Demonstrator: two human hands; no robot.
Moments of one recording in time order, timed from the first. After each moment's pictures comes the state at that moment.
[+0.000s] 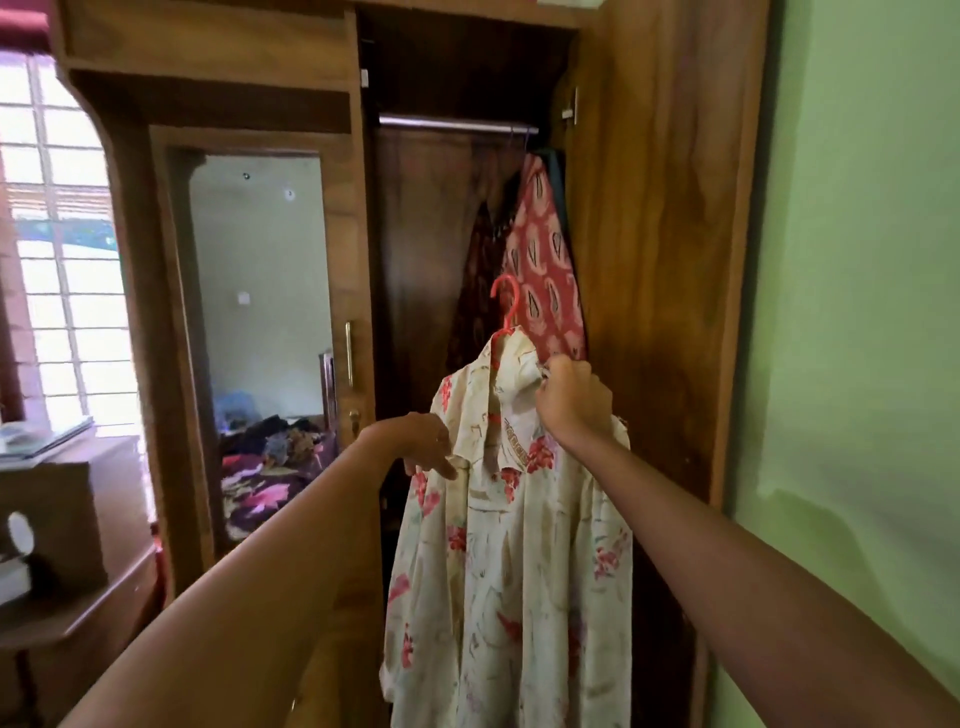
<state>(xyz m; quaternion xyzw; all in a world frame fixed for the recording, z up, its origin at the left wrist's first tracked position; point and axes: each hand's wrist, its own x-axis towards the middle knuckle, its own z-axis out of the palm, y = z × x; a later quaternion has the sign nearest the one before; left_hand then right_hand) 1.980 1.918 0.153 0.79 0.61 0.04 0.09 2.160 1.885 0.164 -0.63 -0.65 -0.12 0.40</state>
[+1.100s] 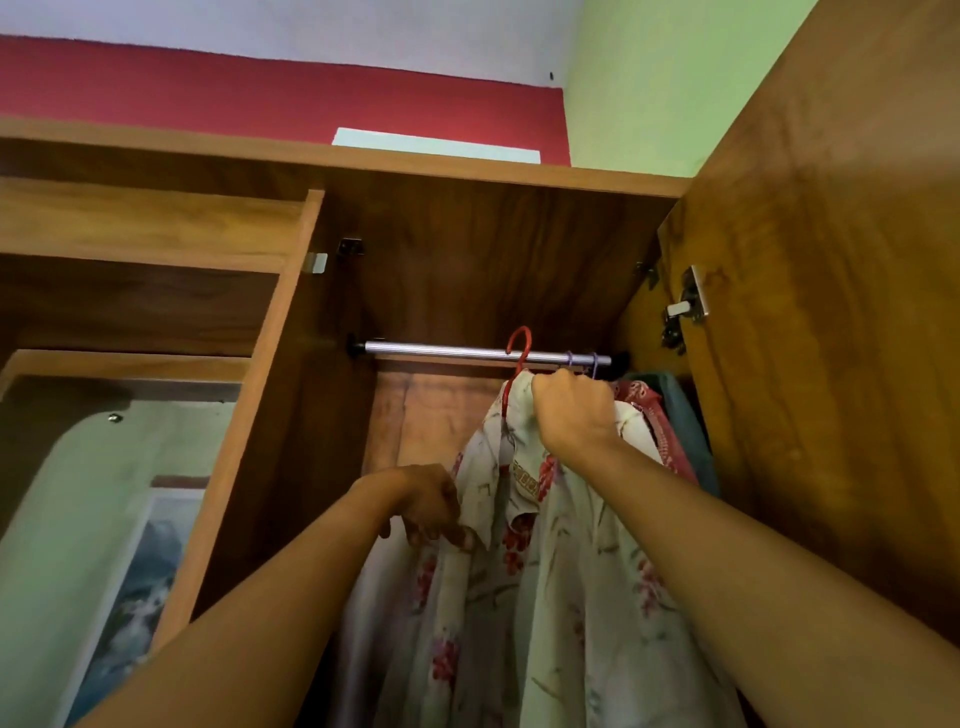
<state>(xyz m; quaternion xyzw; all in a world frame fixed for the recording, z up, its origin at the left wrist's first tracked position) 1.968 2.347 0.444 0.73 0.66 0.20 -0.03 2.129 2.335 0.479 -0.54 -0.60 -0.46 0.37</state>
